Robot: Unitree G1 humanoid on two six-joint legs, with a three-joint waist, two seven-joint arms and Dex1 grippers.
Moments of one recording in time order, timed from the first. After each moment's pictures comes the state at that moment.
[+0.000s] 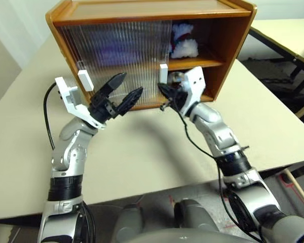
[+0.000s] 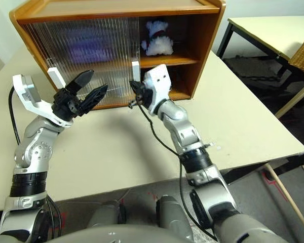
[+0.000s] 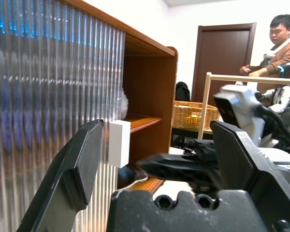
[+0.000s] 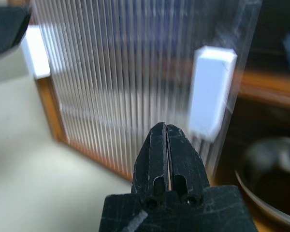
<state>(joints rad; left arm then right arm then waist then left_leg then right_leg) -0.31 0.33 0.17 -0.11 -0.66 0.16 -0.83 -0.59 -0.06 0.18 0.19 0.13 0.16 0.39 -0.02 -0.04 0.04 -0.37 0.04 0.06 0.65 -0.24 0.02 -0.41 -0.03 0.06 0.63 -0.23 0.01</state>
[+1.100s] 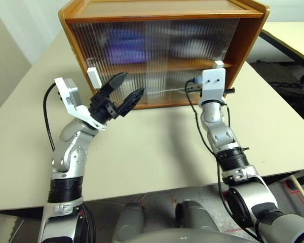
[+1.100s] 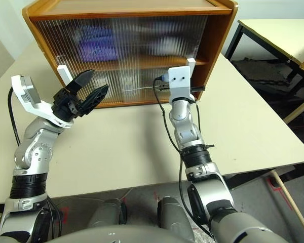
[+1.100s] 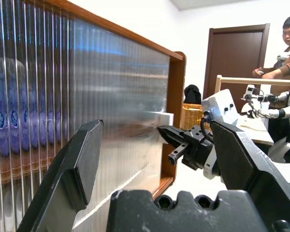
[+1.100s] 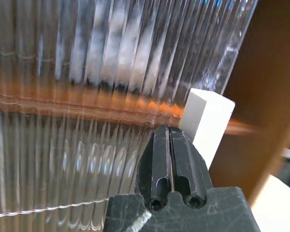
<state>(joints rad) -0.30 0.33 0.16 -0.13 -0.66 0.15 -0.83 -0.61 -0.06 0.03 0.40 -0.26 0.04 -0.37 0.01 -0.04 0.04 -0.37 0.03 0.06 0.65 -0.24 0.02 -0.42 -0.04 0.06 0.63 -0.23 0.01</state>
